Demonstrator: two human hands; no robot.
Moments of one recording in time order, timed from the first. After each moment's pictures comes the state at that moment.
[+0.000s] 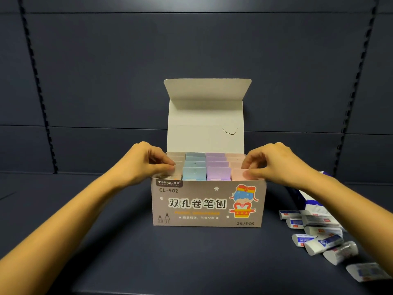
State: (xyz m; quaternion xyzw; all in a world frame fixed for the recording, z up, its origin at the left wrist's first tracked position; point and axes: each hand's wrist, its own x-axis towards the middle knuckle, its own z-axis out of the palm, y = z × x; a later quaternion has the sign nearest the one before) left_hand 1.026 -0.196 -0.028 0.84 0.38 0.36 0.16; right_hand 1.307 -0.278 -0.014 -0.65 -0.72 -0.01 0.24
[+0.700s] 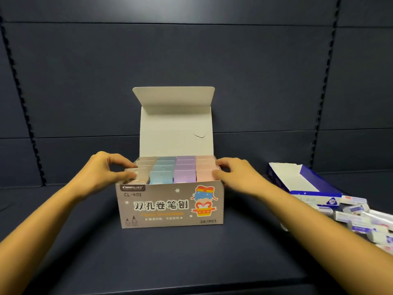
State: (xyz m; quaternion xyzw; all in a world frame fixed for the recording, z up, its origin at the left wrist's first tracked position) left_hand 0.959 -0.183 -0.029 0.80 0.44 0.37 0.16; right_hand 1.244 -0.276 -0.033 -0.69 -0.65 0.10 0.30
